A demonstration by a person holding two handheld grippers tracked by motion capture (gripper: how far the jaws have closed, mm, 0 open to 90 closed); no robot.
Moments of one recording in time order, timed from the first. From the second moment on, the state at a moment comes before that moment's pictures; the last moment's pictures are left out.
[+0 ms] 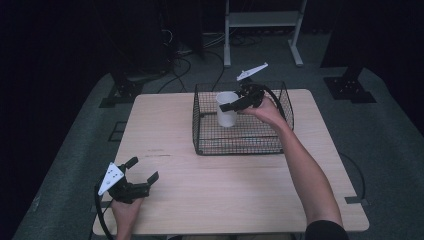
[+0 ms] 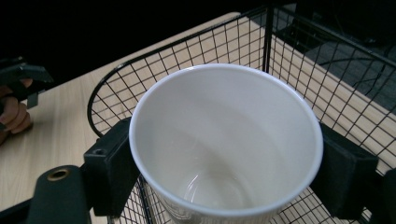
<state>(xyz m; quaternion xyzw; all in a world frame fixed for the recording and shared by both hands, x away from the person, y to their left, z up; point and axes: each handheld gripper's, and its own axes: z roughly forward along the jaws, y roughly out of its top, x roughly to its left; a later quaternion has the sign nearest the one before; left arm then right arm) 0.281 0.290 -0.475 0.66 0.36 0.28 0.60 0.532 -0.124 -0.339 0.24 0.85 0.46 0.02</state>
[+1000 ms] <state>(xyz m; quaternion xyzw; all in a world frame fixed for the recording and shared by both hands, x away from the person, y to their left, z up) 0.281 0.290 -0.475 0.66 0.36 0.28 0.59 0.554 -0.113 -0.385 0.26 0.88 0.40 0.01</state>
